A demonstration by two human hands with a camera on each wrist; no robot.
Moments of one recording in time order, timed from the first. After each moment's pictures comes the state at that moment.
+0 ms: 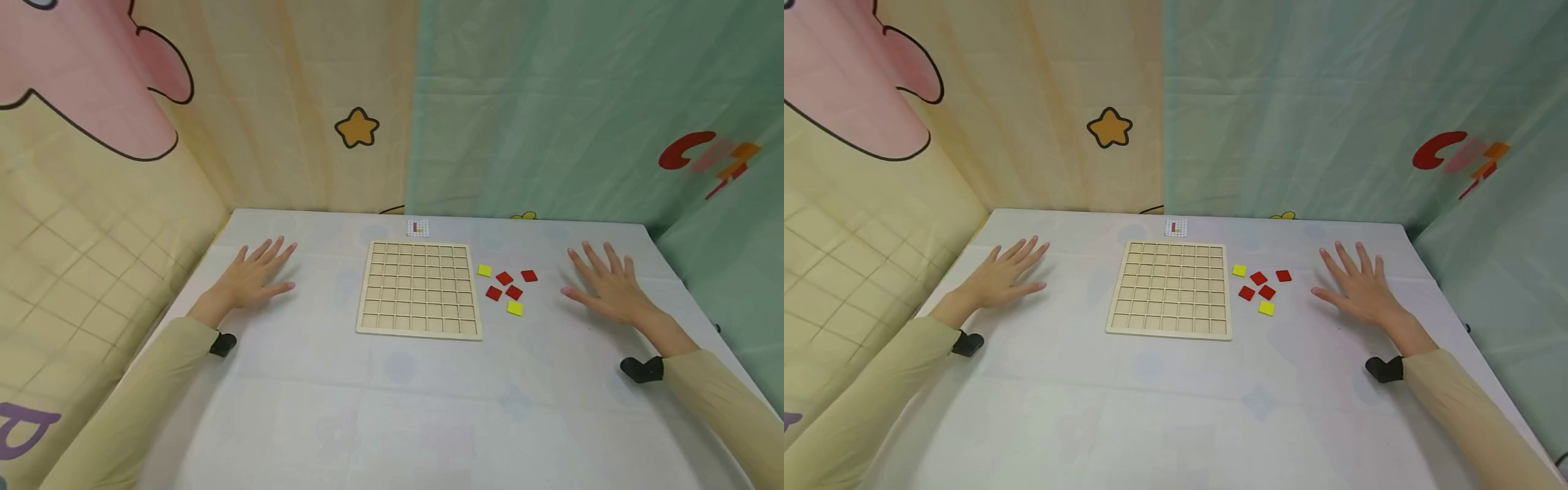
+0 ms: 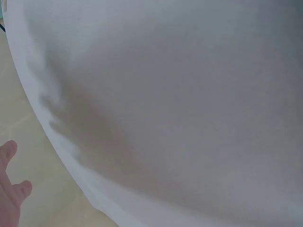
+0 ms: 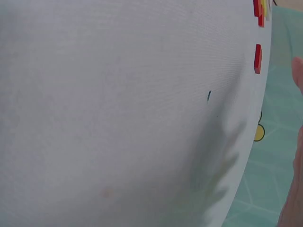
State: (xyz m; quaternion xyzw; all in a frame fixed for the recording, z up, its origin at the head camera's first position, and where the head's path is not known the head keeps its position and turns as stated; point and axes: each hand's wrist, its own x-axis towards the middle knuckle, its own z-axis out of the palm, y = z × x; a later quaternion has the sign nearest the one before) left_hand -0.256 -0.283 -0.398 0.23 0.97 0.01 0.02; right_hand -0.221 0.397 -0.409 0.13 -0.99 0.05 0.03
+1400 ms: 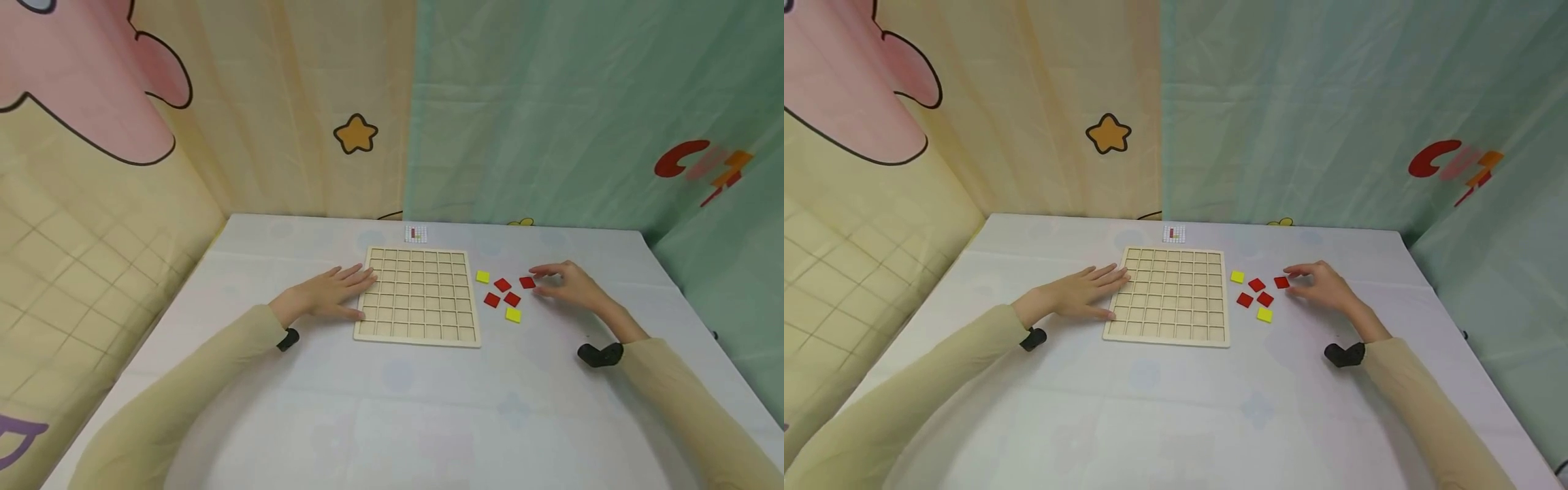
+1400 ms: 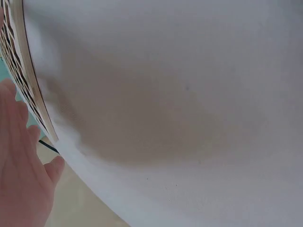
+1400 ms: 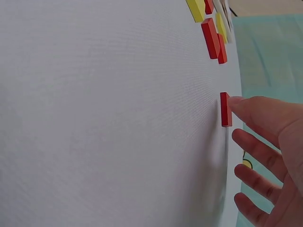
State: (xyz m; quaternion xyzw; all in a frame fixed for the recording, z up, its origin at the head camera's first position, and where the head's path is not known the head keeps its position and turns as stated) left_hand -0.262 -0.153 -0.398 0.39 0.91 -0.01 0.16; right_hand -0.260 0.354 -0.414 0.17 -0.95 0.25 -0.02
